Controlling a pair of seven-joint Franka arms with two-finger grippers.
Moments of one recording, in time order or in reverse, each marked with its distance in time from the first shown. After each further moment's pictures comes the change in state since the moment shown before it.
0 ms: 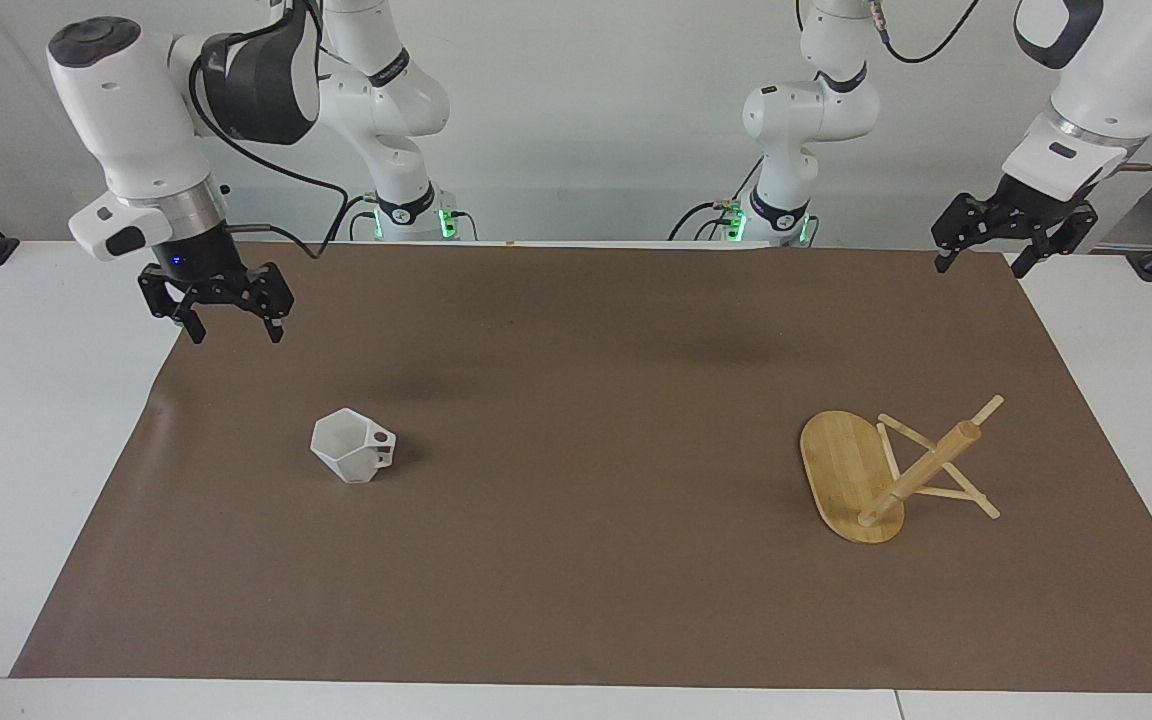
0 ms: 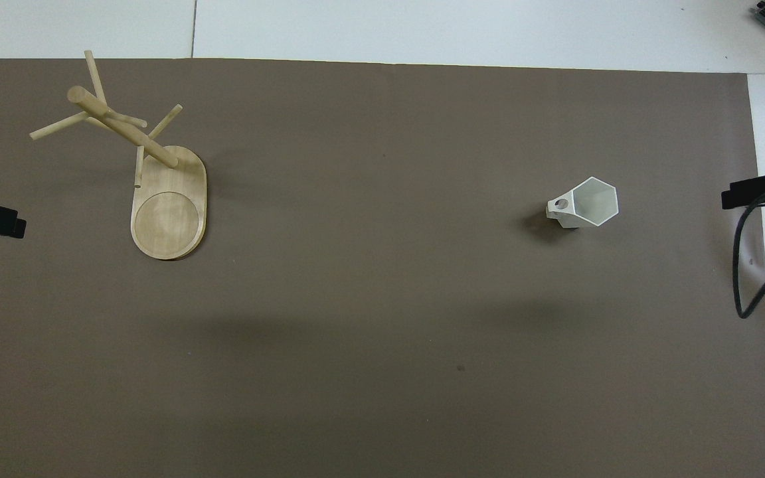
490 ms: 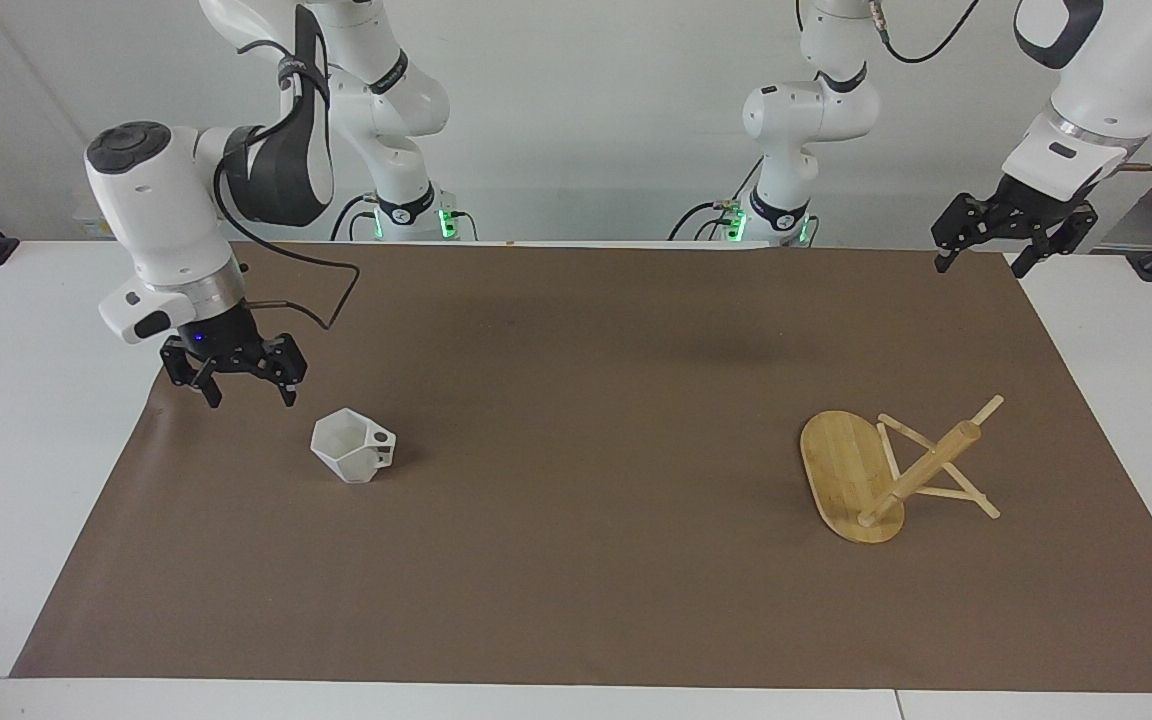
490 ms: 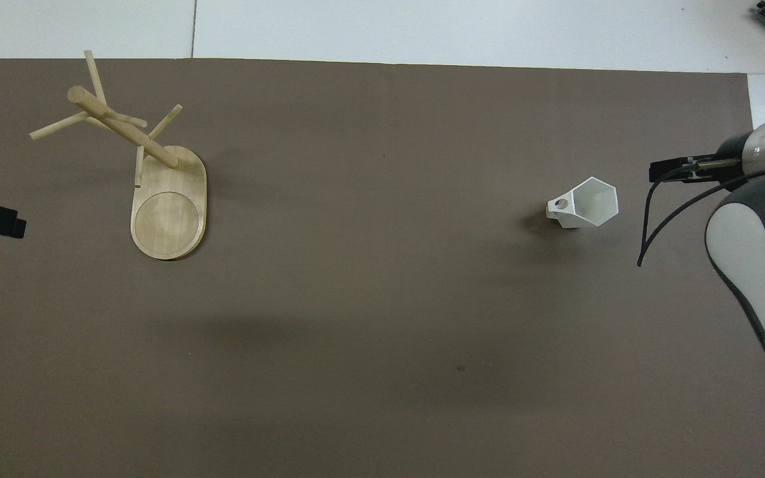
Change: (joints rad) left arm 0.000 0.000 0.000 0.000 0.000 0.000 0.000; right arm 0.004 0.142 0.009 -0.007 0.001 0.150 0.003
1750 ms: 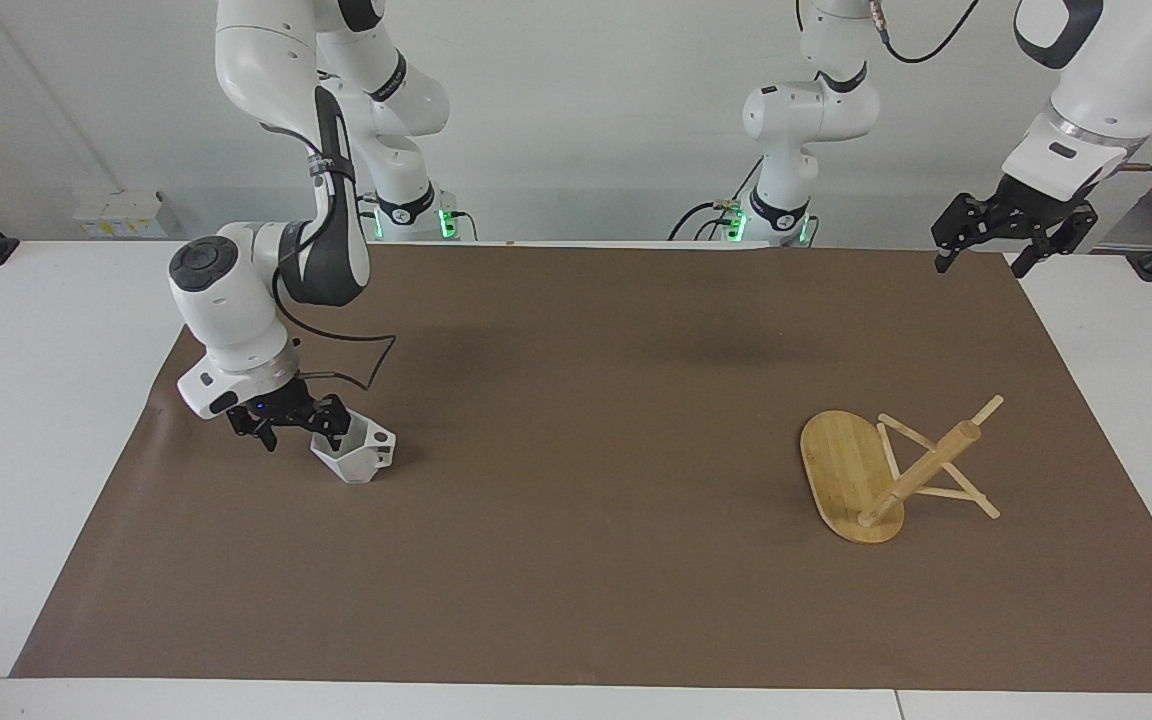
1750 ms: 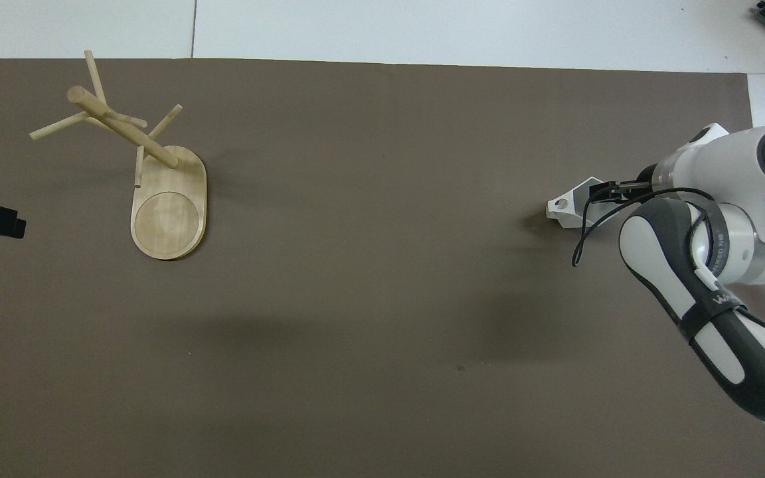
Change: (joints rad) left arm 0.000 0.000 0.000 0.000 0.000 0.000 0.000; right arm 0.006 0.124 0.012 -0.125 0.000 0.188 0.059
